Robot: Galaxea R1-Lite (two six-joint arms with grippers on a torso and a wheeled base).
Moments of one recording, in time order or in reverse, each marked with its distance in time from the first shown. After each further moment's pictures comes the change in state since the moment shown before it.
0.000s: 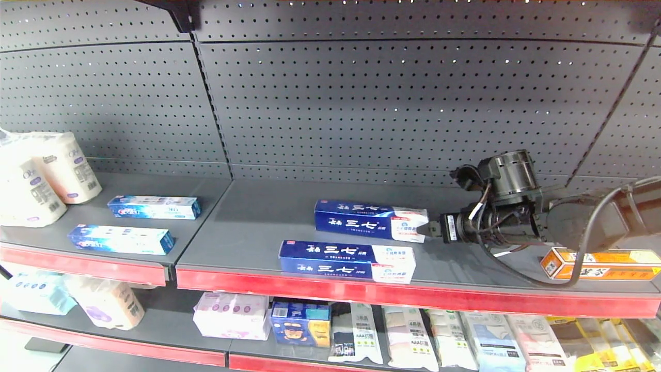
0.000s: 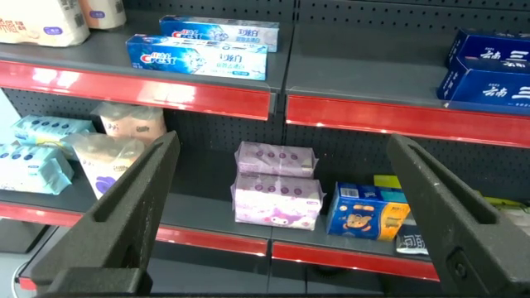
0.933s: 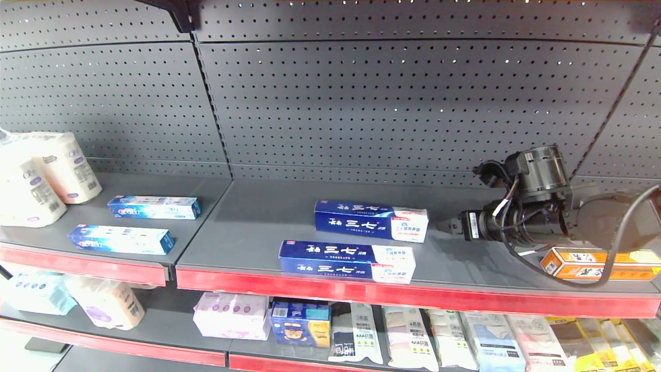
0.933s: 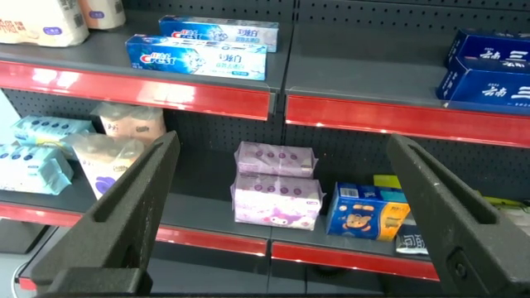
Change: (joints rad) left arm 0.000 0.000 0.000 0.000 0.000 0.000; right arm -0.073 -0.065 0.042 0.011 -0.005 -0.031
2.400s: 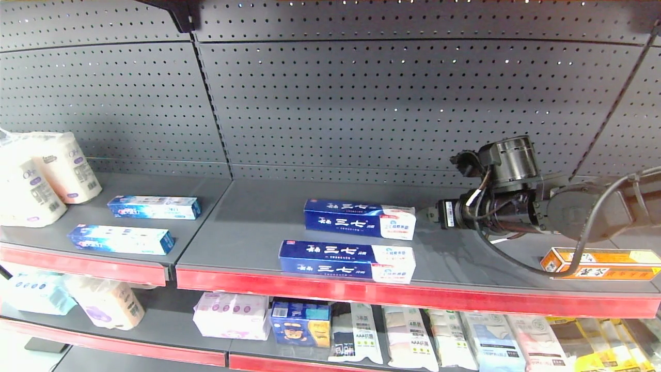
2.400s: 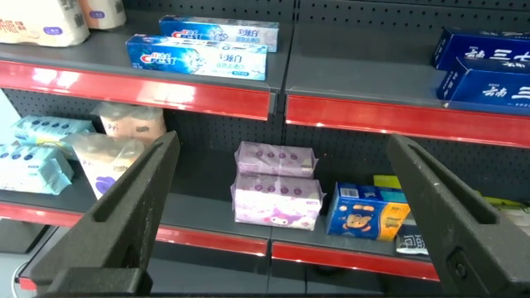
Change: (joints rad) left arm 0.000 0.000 0.000 0.000 0.000 0.000; right arm 0.093 0.056 -0.106 -0.001 -0.046 0.038
